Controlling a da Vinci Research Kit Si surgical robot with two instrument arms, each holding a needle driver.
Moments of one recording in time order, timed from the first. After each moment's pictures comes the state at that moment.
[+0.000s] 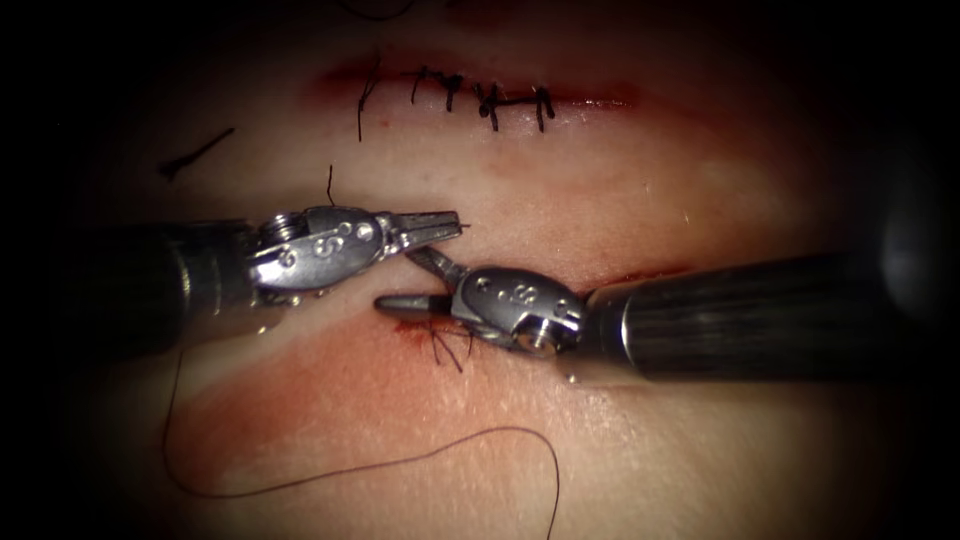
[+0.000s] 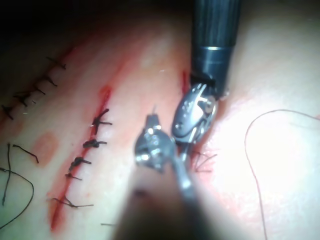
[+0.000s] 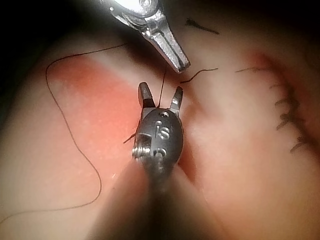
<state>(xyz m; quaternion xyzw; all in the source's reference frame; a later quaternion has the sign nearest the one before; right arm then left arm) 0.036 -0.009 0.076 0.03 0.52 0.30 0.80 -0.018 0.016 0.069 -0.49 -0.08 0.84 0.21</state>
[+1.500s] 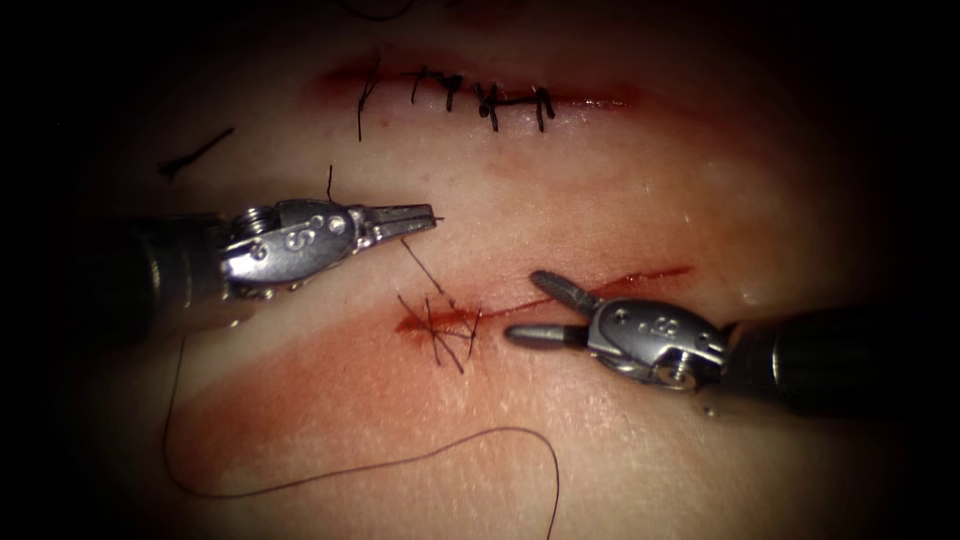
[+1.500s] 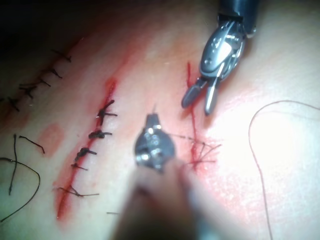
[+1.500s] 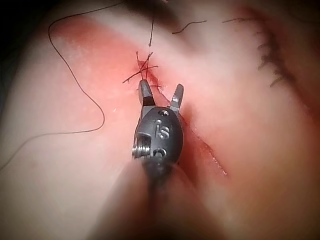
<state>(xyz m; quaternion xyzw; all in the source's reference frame) 0.023 -0.012 0.072 0.04 0.51 0.30 0.80 -0.015 0.017 0.069 -0.49 -0.08 0.84 0.21</state>
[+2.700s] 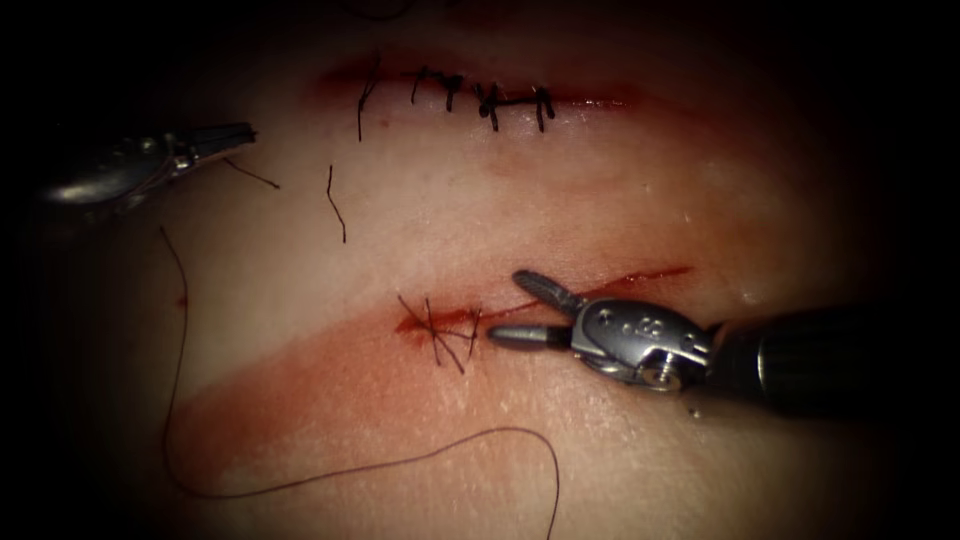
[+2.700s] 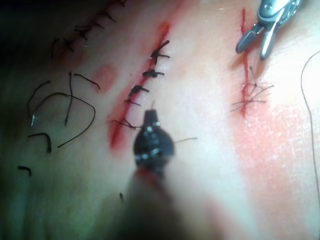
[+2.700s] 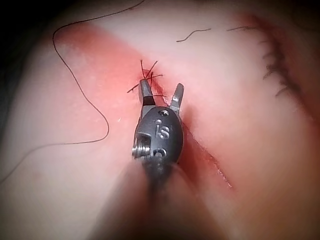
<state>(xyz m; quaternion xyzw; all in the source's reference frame) 0.025 -0.012 0.072 0.05 0.52 0.29 0.80 0.000 0.022 0.070 -0.46 -0.02 0.85 0.25</state>
